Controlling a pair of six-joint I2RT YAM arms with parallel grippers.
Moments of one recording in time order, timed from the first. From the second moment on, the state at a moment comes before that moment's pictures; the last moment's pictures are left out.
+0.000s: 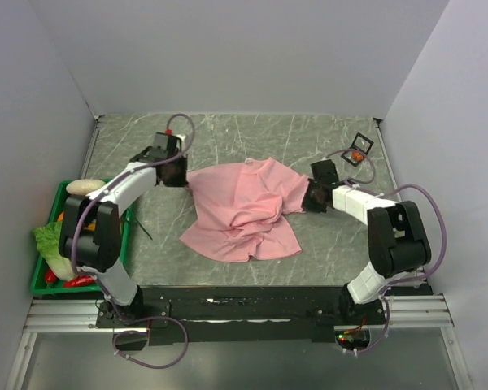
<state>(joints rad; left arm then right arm) -0.28 1.69 1.22 -0.45 0.07 -0.22 0.23 1.62 0.88 -0.31 0.05 0.54</state>
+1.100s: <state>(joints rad) -0.14 1.47 1.14 -0.43 -0.05 -0.18 0.08 1.35 0.86 -0.40 0.11 0.42</state>
